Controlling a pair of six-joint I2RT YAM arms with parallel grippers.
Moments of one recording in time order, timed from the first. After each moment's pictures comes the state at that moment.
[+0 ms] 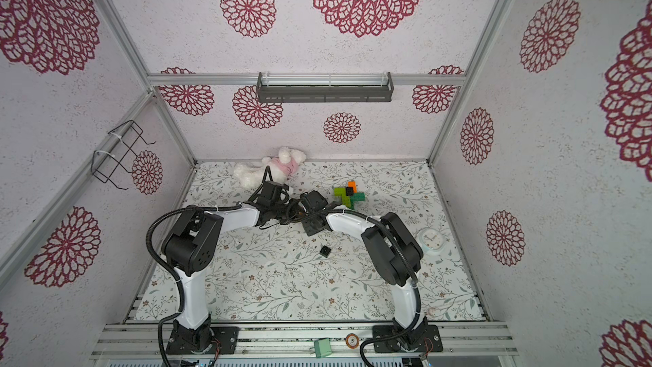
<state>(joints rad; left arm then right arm) -0.43 2.05 1.22 0.04 0.49 -0.82 0.72 1.97 1.37 -0.45 0.08 0.18</state>
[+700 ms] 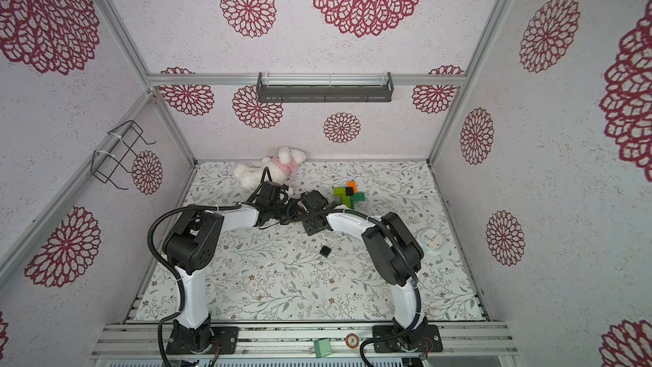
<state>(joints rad) -0.42 2.06 1.22 0.09 0.57 -0.86 0.72 1.96 1.36 -0.44 0.07 0.19</state>
